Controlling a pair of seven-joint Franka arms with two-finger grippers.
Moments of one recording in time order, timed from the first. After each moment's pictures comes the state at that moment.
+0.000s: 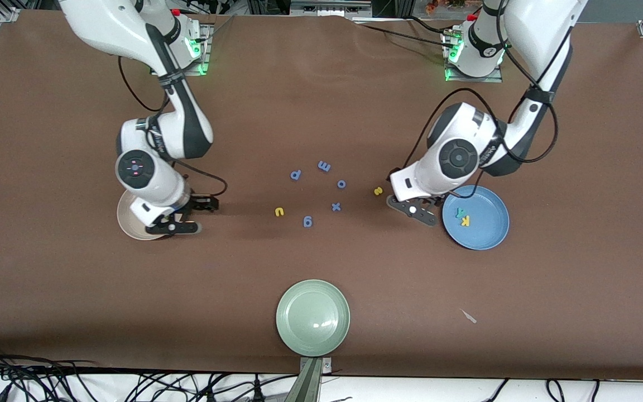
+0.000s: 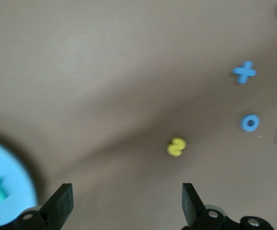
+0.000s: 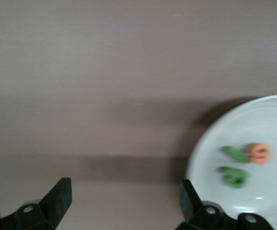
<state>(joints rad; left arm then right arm) -0.19 0.48 -0.32 -1.83 0.03 2.17 -0.02 0.52 0.51 -0.19 -1.84 0.11 2.28 0.27</state>
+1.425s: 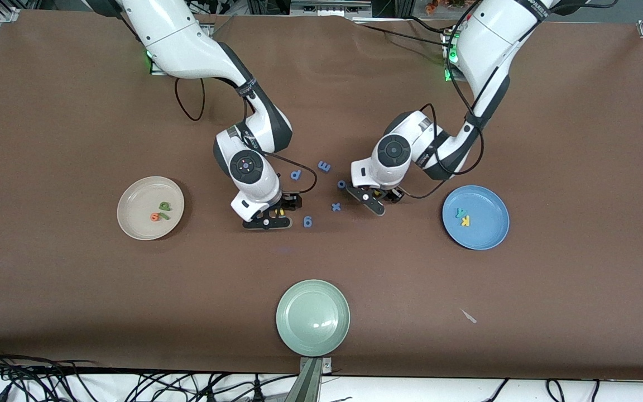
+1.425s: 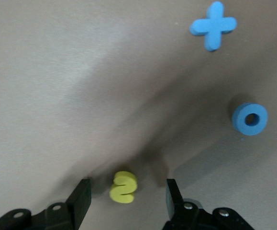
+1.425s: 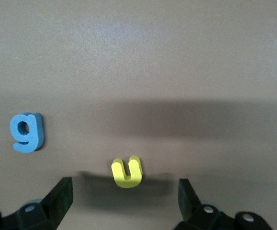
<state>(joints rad) -0.32 0.65 -0.32 -1.87 0.22 2.35 -0.05 0.60 0.76 -0.01 -1.62 0.09 2.38 0.49</state>
